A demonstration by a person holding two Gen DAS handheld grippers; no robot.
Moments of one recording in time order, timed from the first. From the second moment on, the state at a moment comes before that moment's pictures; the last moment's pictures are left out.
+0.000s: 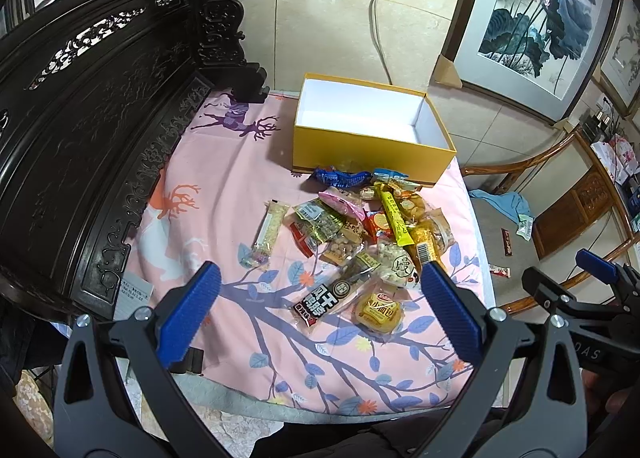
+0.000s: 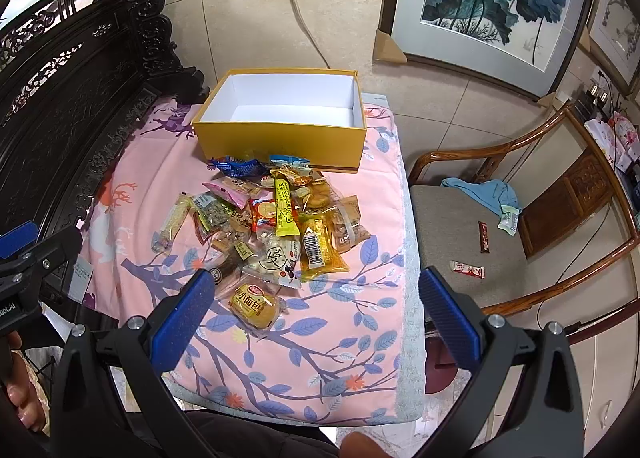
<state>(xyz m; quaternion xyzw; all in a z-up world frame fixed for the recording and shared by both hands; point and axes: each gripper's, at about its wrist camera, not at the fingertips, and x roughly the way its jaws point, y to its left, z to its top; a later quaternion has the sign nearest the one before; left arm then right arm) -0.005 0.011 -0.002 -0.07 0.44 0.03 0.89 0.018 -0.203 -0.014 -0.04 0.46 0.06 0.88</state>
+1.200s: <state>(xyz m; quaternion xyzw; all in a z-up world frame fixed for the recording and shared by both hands) -0.001 0.010 -0.004 -0.07 0.44 0.03 0.89 0.018 -0.201 -0.019 -0.04 0.46 0.06 0.88</state>
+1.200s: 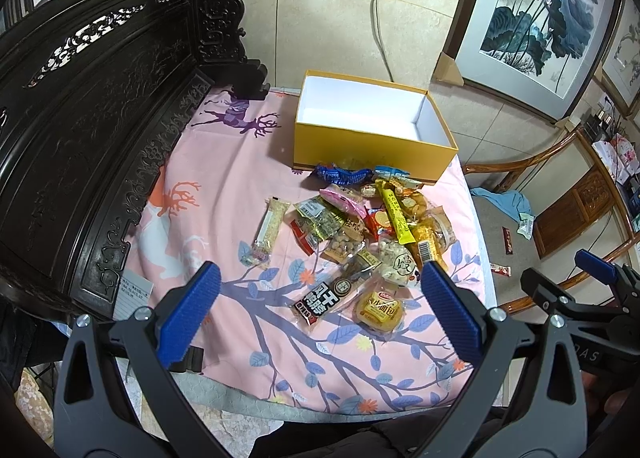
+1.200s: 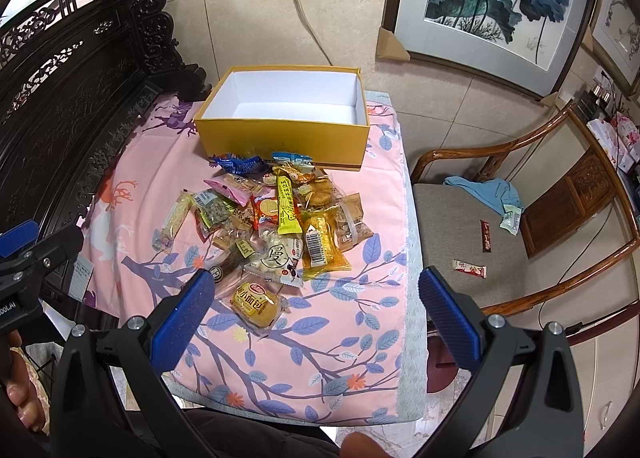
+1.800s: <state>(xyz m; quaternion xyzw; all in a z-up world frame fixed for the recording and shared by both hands) 0.024 0.067 -0.069 -0.11 0.43 0.10 0.89 0.078 -0.203 -0.123 -0.07 0.48 0.16 0.86</state>
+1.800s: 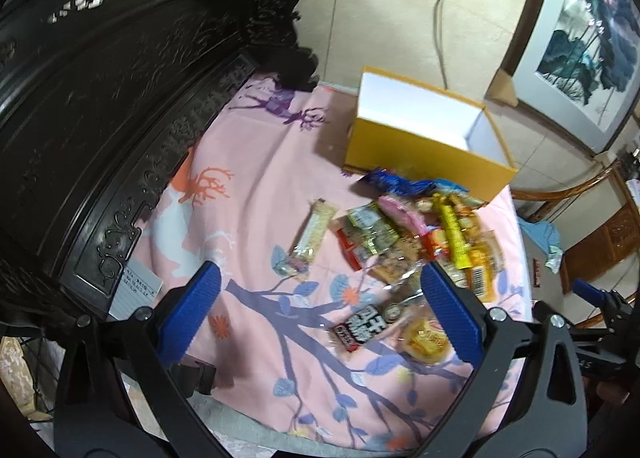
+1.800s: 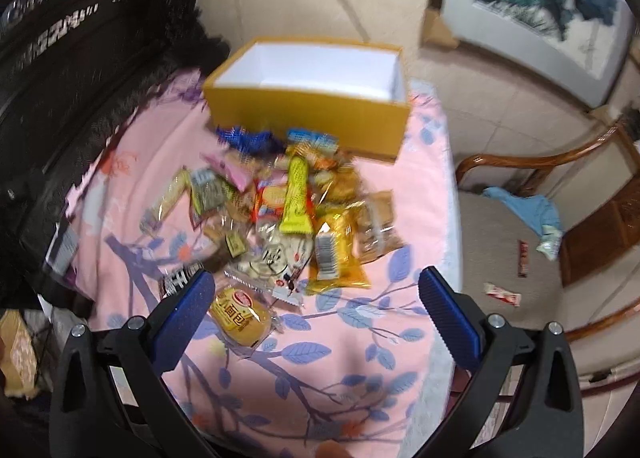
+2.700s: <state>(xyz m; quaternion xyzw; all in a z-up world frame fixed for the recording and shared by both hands) 0.061 0.014 -0.178 0.05 0.47 0.00 0.88 0.147 -0.181 -0.243 0.04 0.61 0.22 0.76</state>
